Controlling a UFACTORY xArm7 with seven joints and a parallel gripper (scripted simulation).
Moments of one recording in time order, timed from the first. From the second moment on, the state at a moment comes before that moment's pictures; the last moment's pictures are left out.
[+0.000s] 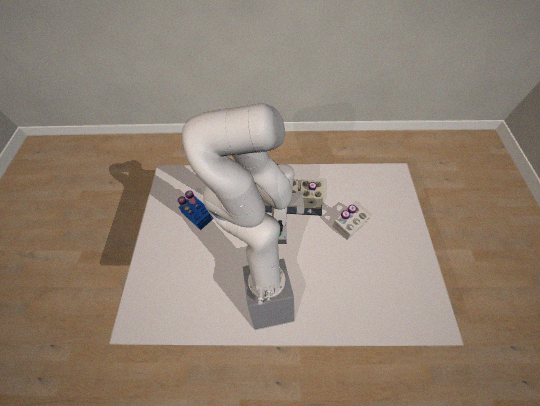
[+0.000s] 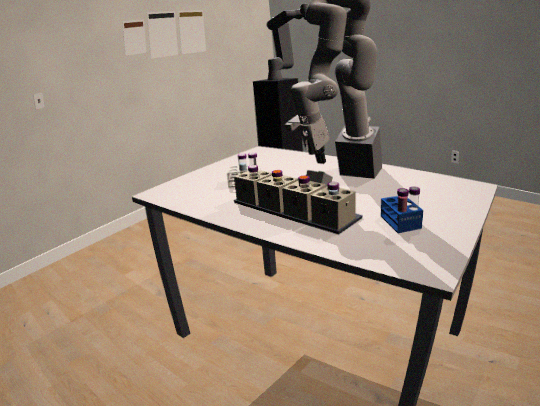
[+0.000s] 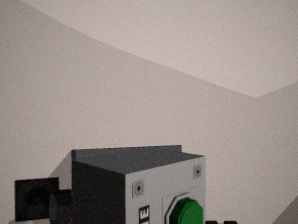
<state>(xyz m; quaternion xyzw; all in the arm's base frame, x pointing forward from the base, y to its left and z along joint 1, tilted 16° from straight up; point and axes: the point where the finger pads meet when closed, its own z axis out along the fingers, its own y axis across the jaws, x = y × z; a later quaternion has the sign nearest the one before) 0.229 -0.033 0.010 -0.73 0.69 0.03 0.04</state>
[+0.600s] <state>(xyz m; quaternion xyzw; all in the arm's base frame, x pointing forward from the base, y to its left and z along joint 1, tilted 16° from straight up) 0.232 -0.033 0.003 -0.73 0.69 0.03 0.04</state>
